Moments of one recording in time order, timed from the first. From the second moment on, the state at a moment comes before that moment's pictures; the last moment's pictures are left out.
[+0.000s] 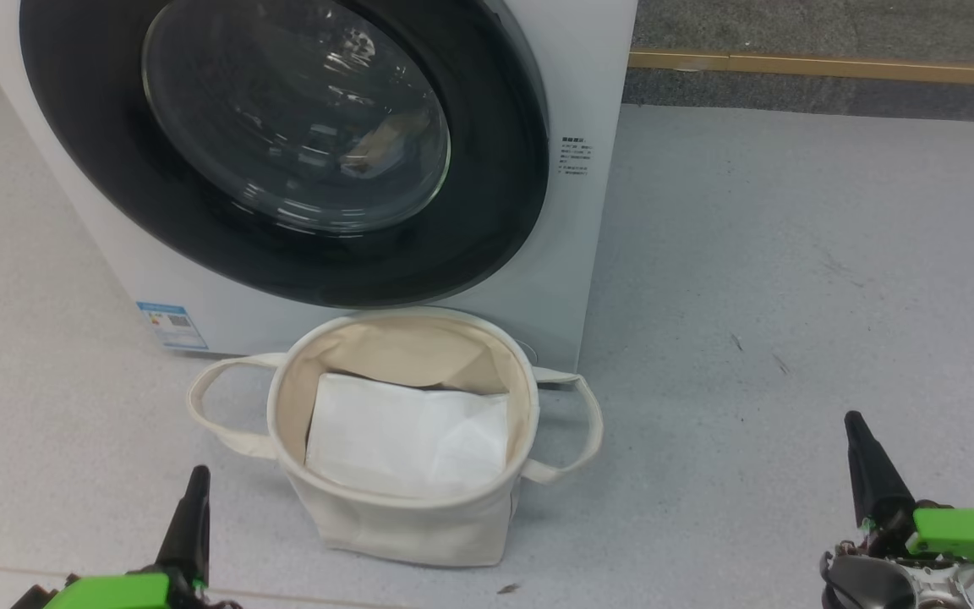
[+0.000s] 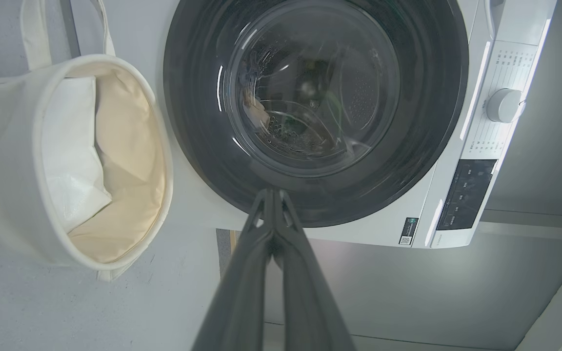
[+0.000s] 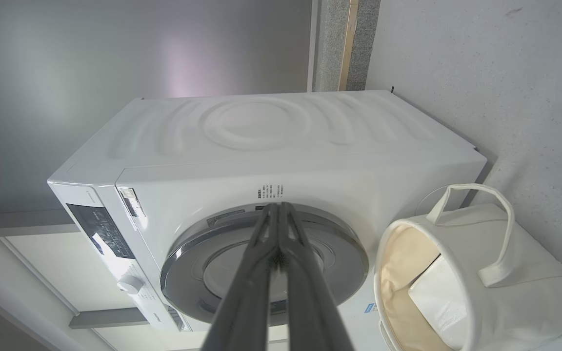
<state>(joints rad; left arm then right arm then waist) -0.06 0.05 0.08 0.27 -1.61 -0.12 0.10 -0.09 -0.04 -0.13 0.28 1.61 0.13 0.11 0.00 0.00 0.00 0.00</state>
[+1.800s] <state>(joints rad) -0.02 0.11 -0.03 0.20 -1.41 -0.07 0.00 -0.11 -0.07 0.04 0.29 1.41 0.13 -0.02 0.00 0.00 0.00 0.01</state>
